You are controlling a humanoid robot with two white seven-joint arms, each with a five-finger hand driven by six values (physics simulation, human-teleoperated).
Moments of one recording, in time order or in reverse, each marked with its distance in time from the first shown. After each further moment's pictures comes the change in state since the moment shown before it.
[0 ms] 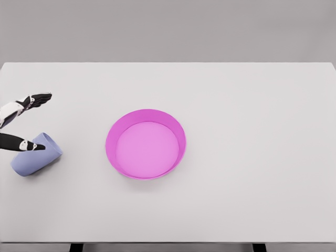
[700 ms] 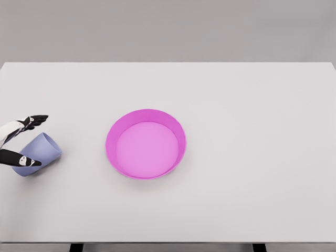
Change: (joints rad) left arm 0.057 -0.020 0.006 0.000 -0.013 0.216 -0.002; right arm 0.000 0.000 0.000 0.000 0.000 0.000 0.000
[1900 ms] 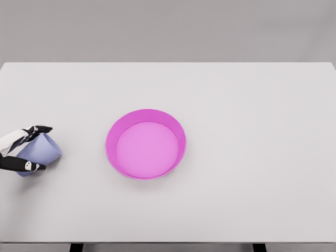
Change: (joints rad) left arm 0.025 -0.045 0.001 0.000 -0.001 0.069 0.003; right arm 0.000 0.000 0.000 0.000 0.000 0.000 0.000
